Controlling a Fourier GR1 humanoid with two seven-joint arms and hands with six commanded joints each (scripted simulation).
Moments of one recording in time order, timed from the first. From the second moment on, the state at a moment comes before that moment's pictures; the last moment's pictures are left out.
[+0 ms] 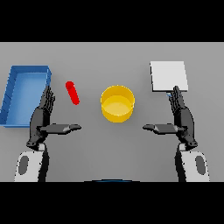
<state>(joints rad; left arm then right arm) 0.00 0.00 0.00 -1.57 0.00 0.00 0.00 0.00 0.00 0.00 -1.57 0.00 0.00 0.00</state>
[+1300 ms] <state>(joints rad) -0.09 0.04 -0.05 -1.47 -0.15 0.01 0.03 0.02 -0.08 0.07 -1.63 0.11 0.04 -0.06</state>
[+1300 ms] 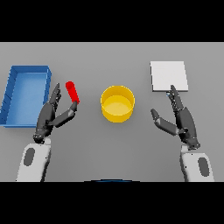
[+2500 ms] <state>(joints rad) -0.50 -0.03 0.10 -0.90 -0.13 0.13 -0.22 0.00 -0.08 0.06 -1.62 0.13 0.00 -0.01</state>
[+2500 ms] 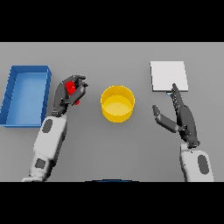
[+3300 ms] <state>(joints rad) -0.50 0.00 0.04 -1.05 -0.19 0.13 -0.17 0.02 -0.08 0.07 -1.63 0.15 0.00 -0.04</state>
